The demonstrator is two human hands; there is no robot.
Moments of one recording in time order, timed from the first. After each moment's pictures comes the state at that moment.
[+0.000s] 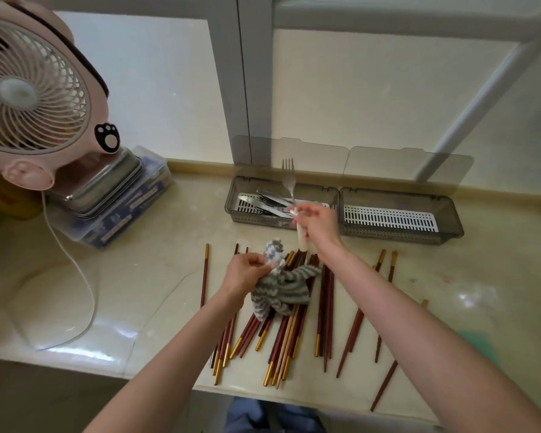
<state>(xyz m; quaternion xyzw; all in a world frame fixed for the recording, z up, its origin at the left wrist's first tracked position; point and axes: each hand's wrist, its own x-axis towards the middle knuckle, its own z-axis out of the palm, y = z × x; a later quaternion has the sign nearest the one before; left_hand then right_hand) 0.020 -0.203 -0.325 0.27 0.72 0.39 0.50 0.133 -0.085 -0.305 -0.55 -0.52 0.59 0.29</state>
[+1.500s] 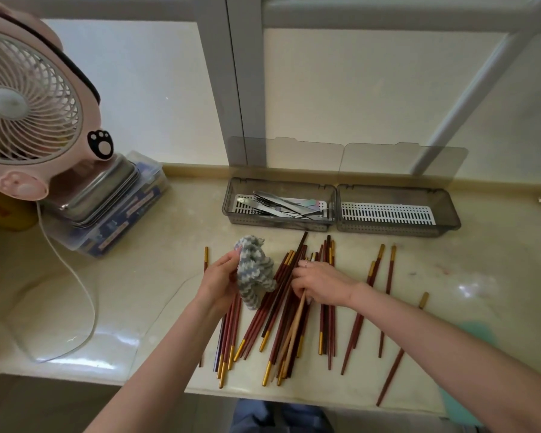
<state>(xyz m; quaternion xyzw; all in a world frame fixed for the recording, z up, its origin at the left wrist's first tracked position) -0.007 -0.217 -0.330 0.07 0.57 0.56 0.60 0.189 -0.108 -0.384 -0.16 -0.96 0.17 -0.12</state>
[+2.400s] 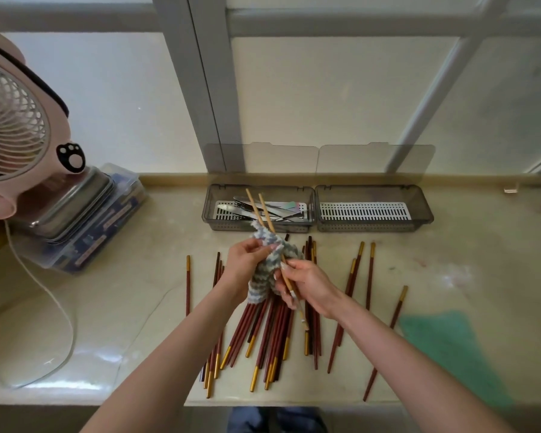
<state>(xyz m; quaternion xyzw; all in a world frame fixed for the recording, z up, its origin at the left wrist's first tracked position) 0.044 -0.174 -0.314 0.23 0.61 0.51 0.56 0.188 -0.150 -0.333 -0.38 -0.46 0.79 0.17</state>
